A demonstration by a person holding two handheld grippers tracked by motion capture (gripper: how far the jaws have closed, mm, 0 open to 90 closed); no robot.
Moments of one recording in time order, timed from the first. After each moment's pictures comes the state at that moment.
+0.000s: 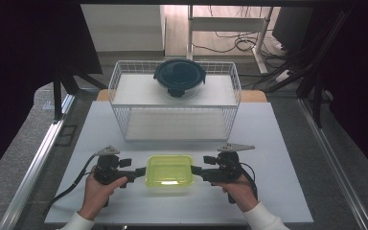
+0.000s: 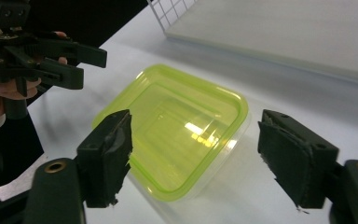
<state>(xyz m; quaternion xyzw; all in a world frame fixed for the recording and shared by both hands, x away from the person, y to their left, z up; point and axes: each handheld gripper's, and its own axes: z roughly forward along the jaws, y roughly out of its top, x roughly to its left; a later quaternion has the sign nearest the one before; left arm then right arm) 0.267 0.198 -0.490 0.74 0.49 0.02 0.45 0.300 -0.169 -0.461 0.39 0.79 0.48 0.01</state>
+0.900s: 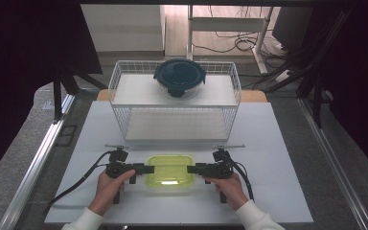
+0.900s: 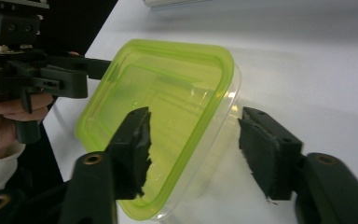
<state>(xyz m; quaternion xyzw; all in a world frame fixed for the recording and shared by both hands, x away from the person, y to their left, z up) 0.297 0.188 -0.521 0.69 0.54 -0.13 0.46 0.329 -0.162 -0.510 0.47 0.75 0.45 -0.12</state>
